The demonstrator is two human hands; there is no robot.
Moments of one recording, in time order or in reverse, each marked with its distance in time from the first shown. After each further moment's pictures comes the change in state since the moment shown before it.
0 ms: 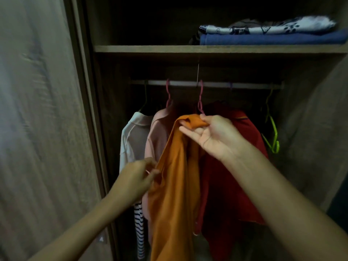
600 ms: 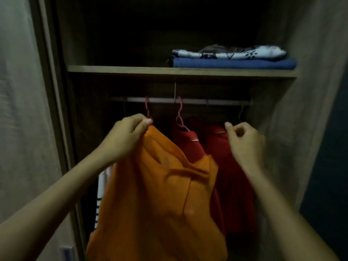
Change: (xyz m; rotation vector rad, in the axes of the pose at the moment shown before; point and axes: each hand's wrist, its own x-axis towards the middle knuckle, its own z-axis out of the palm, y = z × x) left_hand 0.099 0.065 -0.066 -0.273 0.124 0.103; right_hand 0.012 -0.073 -0.106 -1.483 0.713 -0.897
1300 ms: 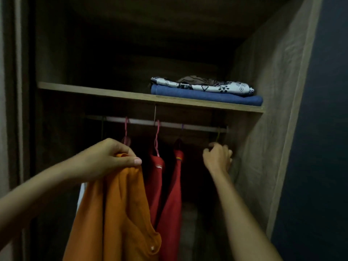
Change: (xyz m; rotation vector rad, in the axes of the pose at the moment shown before) left_hand 0.014 0.021 -0.009 -0.137 -0.409 -0.011; right_hand 0.084 0.033 0.054 -0.228 -0.076 0.173
